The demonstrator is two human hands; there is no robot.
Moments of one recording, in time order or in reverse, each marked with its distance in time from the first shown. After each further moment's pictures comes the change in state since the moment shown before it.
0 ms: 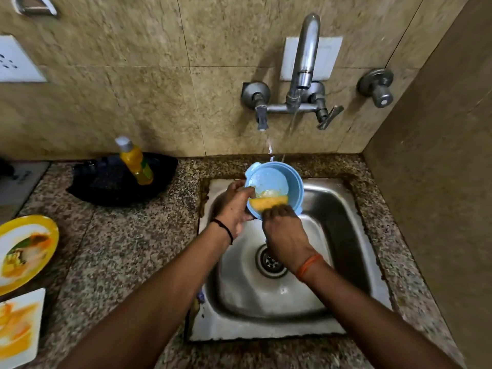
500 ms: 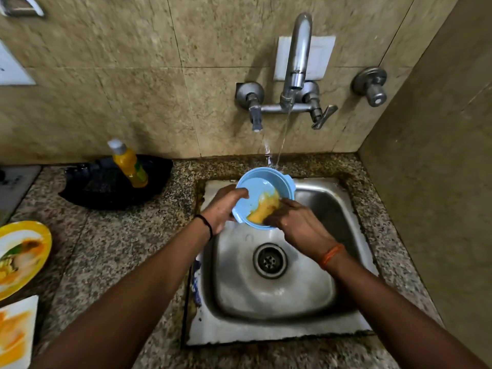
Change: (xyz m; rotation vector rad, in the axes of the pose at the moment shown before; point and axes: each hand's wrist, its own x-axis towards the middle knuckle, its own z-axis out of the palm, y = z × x) left_hand 0.008 0.011 -0.022 0.340 -0.074 -0.047; right_hand -0.002 0.053 -0.006 0.179 0.121 -0.255
